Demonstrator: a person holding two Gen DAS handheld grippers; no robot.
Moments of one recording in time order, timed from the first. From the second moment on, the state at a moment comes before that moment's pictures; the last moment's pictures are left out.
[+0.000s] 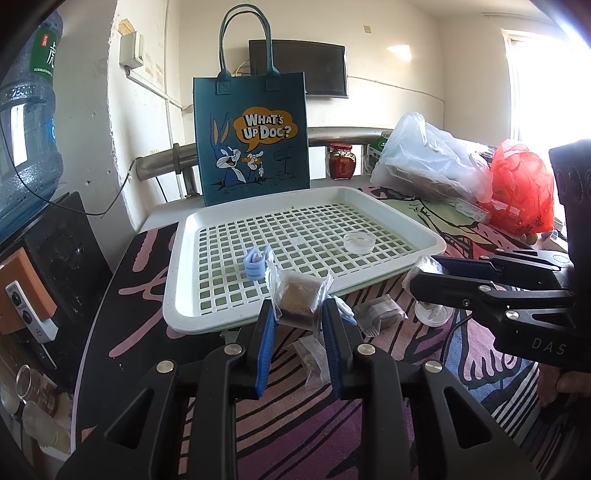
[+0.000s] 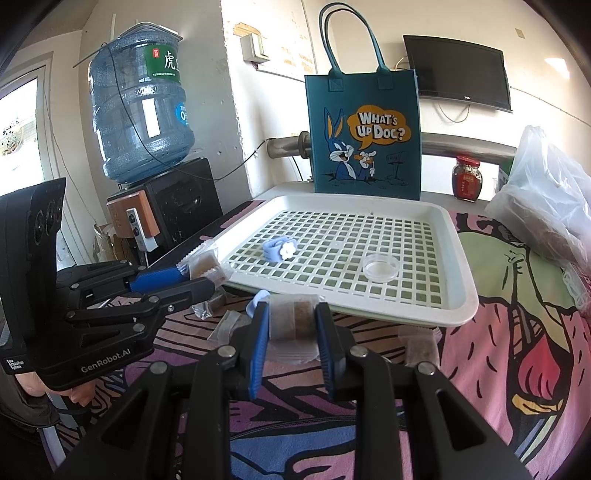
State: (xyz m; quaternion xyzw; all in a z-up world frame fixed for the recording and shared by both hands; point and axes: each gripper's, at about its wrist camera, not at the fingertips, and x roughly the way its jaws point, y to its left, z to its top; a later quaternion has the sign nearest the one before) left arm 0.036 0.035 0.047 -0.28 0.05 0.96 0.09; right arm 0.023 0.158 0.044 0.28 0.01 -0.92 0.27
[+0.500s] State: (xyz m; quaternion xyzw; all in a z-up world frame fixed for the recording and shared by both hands) left arm 0.037 0.036 0.047 -0.28 0.05 0.96 0.09; right arm 0.023 0.158 0.044 0.28 0.01 -0.92 0.27
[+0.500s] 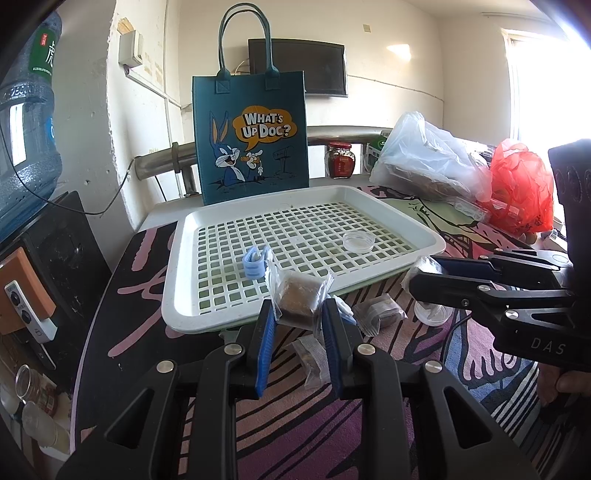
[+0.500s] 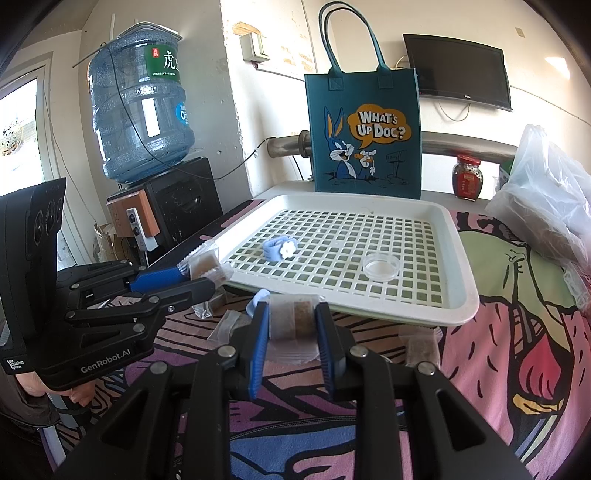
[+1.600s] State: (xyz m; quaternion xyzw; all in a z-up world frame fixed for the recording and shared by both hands) left arm 0.007 0.006 0.087 -0.27 0.01 0.96 0.08; right arm 0.002 0.220 0.093 0.25 -0.06 -0.94 0.24
